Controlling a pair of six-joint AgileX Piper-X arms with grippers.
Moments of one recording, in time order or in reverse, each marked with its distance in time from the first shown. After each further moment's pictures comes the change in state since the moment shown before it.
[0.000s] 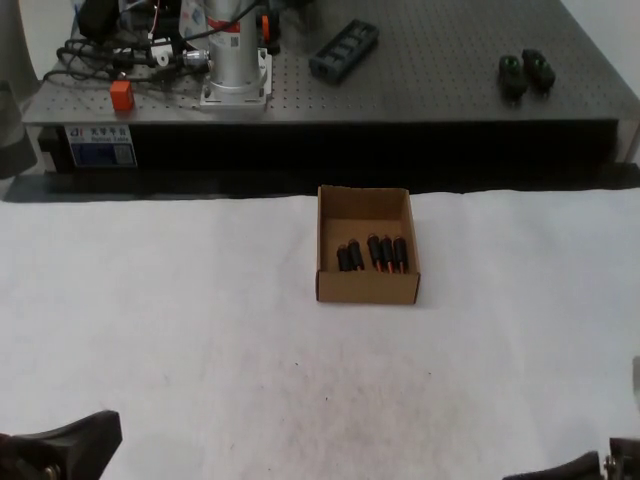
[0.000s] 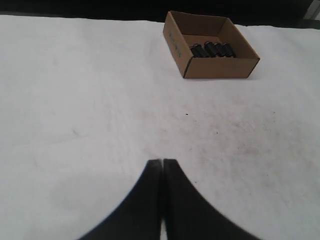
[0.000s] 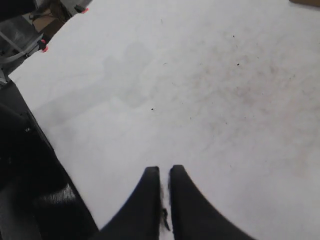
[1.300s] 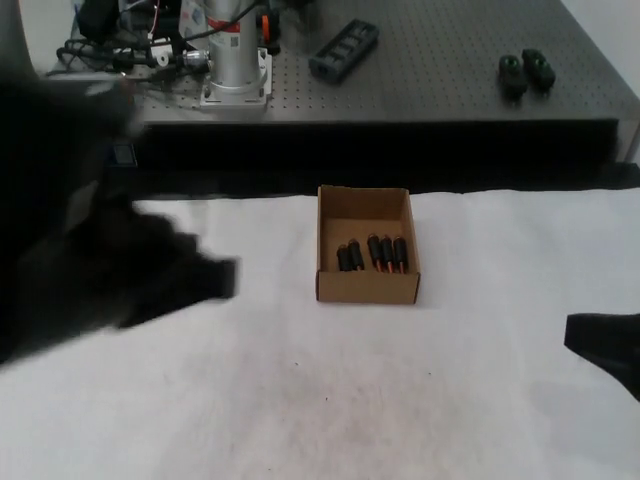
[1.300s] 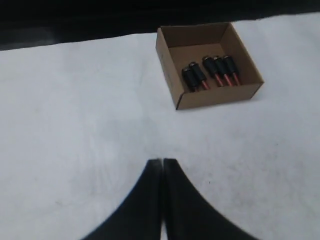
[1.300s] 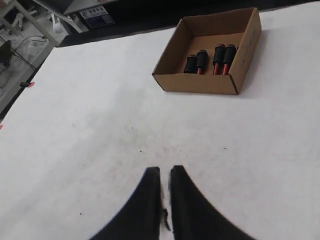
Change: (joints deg) left arm 0.0 43.7 -30.6 -1.3 0.1 3.7; right arm -19.5 13.4 -17.1 8.7 2.4 -3.2
